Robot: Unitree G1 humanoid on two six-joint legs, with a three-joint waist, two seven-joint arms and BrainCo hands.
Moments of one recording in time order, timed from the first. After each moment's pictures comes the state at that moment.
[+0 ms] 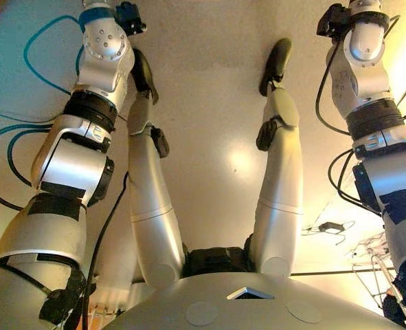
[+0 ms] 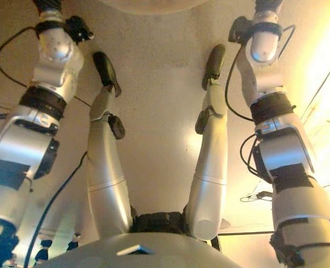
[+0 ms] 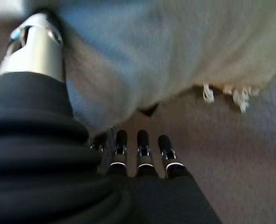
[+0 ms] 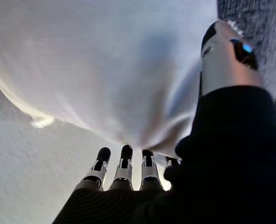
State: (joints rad) left arm -1.19 0.47 -0.46 0.92 -0.57 -0.38 0.46; right arm -1.09 -0.52 0.37 0.76 0.69 -0.36 -0.29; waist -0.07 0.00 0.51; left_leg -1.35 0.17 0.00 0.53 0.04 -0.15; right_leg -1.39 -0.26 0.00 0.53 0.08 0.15
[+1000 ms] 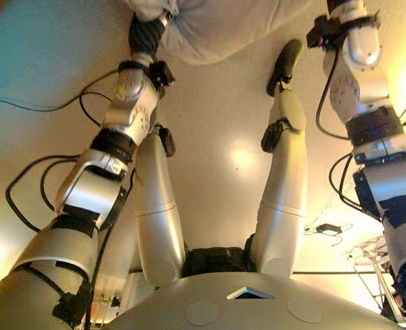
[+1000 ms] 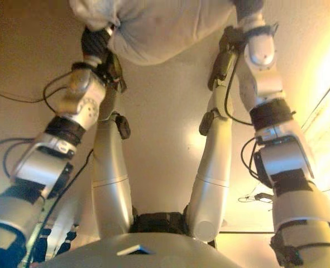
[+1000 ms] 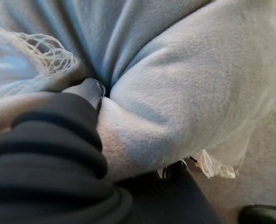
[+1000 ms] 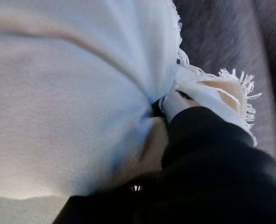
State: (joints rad) left arm -0.73 0.36 -0.41 0.59 -0.76 -0.29 0.16; right arm -0.85 -0.52 0.32 0.46 0.56 -0.28 -0.13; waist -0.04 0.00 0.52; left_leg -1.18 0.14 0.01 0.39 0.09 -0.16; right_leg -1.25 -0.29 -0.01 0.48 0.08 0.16
